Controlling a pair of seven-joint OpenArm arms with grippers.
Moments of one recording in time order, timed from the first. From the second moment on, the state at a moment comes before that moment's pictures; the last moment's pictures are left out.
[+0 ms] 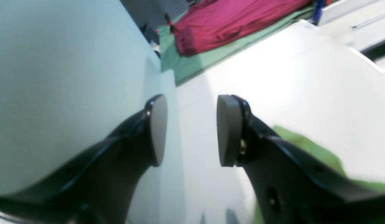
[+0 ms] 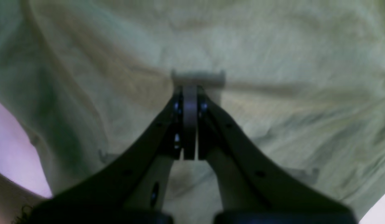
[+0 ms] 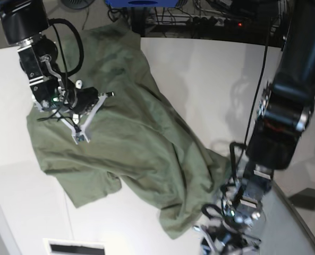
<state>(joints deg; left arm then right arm) -45.0 -13.0 27.1 36.7 -1.1 1.0 -1.9 0.1 13.2 -17.2 79.4 21.3 1.7 -48.8</state>
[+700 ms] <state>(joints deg) 3.7 -26.8 0.2 59.0 -0.9 0.3 -1.5 13.4 13.2 -17.2 58.5 21.7 -0.6 -40.1</state>
